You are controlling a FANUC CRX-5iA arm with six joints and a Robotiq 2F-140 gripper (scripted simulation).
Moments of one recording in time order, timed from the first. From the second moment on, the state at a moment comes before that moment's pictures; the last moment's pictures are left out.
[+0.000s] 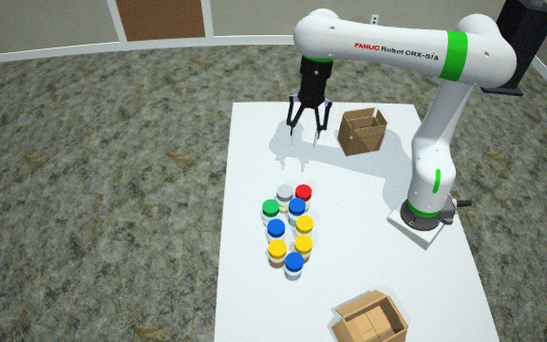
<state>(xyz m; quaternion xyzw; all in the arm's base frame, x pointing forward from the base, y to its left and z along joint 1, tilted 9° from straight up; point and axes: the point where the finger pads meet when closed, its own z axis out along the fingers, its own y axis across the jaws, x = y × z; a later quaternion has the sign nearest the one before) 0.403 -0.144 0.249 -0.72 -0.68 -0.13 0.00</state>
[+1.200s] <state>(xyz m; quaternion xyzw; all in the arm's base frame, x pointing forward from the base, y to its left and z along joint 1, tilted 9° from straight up) 0.445 0.078 0.206 -0.69 -0.71 -0.09 0.04</state>
